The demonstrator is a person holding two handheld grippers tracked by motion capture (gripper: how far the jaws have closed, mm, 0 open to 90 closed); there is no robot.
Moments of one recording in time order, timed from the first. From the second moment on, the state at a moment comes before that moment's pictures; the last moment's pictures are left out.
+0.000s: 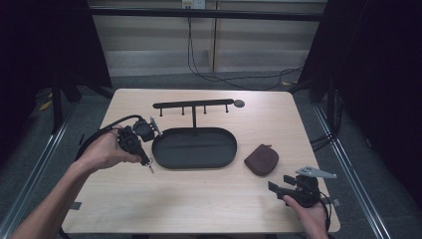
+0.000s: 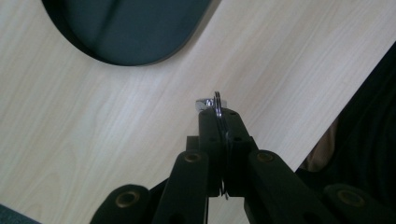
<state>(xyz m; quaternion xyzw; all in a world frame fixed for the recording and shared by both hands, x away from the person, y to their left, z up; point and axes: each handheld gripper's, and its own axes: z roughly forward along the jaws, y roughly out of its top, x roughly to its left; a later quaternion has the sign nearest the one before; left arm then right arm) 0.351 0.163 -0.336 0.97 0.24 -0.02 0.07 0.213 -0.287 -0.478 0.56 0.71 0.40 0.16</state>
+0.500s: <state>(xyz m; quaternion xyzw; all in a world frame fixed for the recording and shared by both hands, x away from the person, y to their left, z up) 0.362 0.157 -0.310 0.97 0.23 -0.01 0.09 0.213 -0.286 -0.478 0.56 0.71 0.40 0.15</state>
